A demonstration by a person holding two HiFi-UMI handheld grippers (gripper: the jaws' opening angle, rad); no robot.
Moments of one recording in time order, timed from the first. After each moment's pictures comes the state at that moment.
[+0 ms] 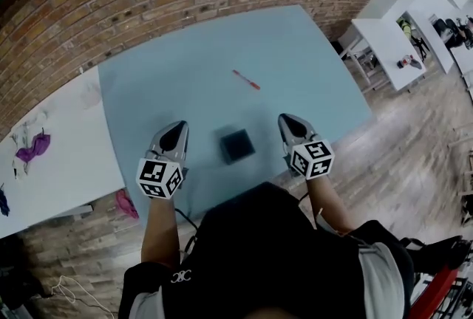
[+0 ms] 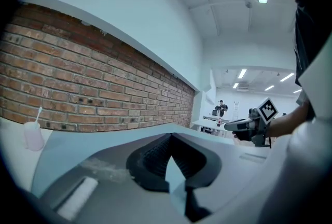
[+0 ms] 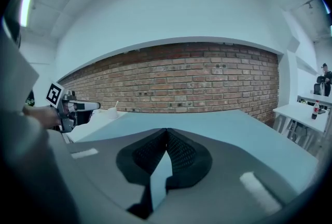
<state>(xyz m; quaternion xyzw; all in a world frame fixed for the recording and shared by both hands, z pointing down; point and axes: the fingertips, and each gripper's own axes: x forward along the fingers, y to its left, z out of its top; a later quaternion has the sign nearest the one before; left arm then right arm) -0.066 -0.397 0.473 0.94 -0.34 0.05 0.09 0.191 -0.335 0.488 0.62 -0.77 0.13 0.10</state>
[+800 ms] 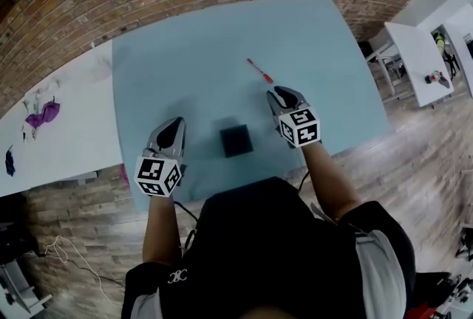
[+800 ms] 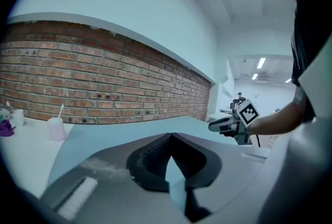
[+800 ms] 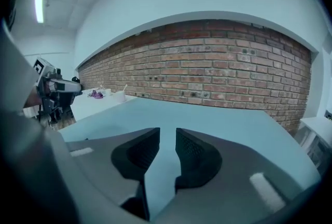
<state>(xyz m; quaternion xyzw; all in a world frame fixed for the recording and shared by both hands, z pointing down) -0.072 -0.382 0.486 0.89 -0.43 0.09 0.11 0.189 -0.433 0.540 0.52 -0.83 0.12 0.19</state>
